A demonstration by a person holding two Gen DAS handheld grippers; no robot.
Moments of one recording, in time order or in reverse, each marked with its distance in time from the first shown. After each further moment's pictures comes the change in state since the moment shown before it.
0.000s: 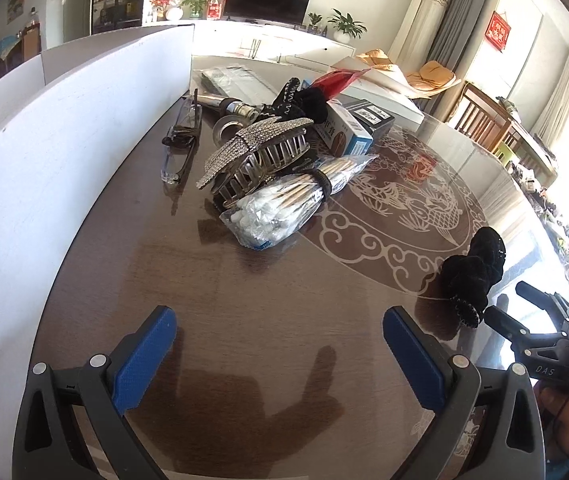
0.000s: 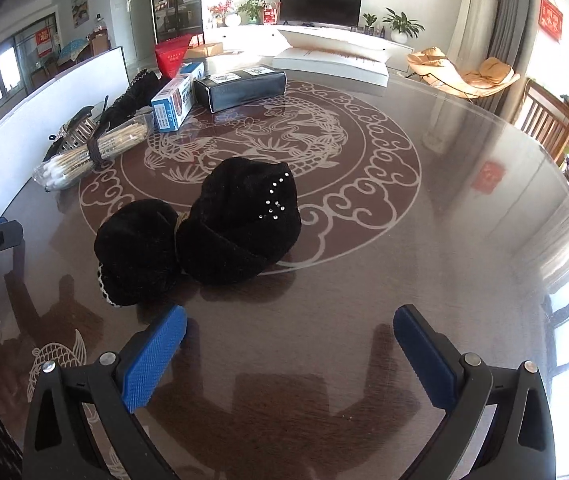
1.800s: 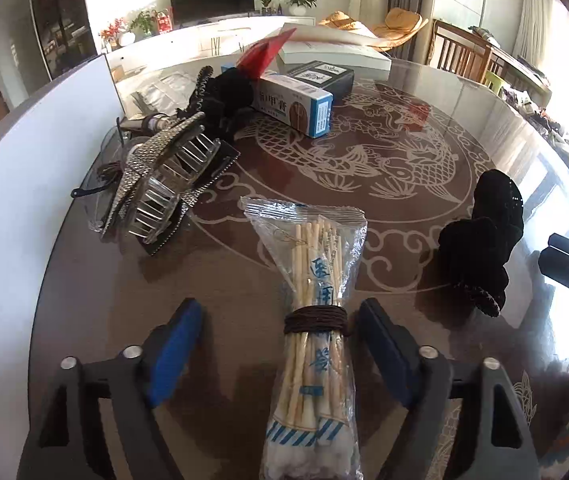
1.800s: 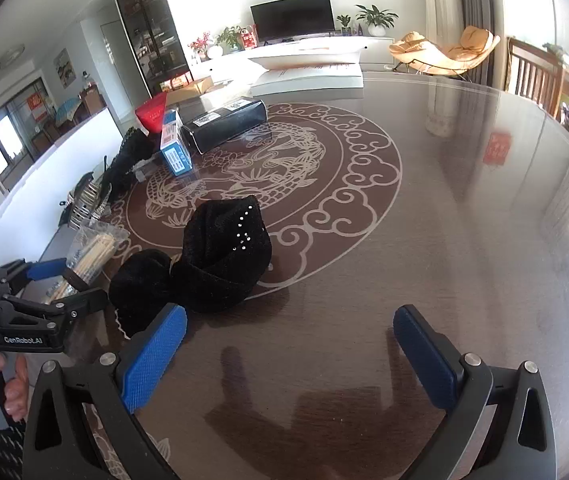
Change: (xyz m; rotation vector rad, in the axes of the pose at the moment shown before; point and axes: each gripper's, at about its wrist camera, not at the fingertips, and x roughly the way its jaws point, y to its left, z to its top) left arm 0.024 -0.052 -0.001 0.246 0.028 0.104; right arm -0.016 -0.039 -0.003 0.286 -0.025 0.184
